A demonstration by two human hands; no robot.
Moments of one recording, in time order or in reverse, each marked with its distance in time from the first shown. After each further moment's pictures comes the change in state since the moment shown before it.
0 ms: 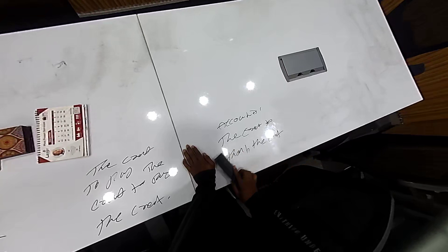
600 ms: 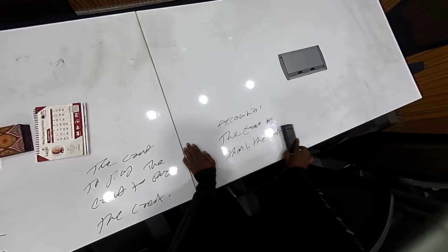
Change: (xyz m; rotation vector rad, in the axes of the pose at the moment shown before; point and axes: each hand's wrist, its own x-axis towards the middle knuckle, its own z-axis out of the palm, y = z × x) left_hand 0.001 0.002 -0.002 0.007 -0.042 -0.018; right_hand 0.042 0.180 -0.099 -0.202 0.137 0.697
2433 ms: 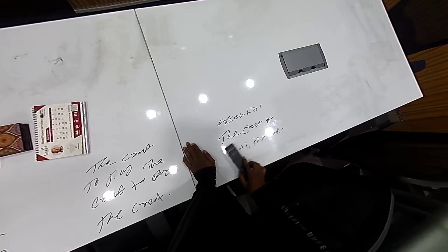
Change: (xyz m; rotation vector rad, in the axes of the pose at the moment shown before) left_hand -0.001 0.000 0.002 -0.027 0.097 0.019; right_hand -0.138 -0.107 0.051 0.216 -0.015 -0.589
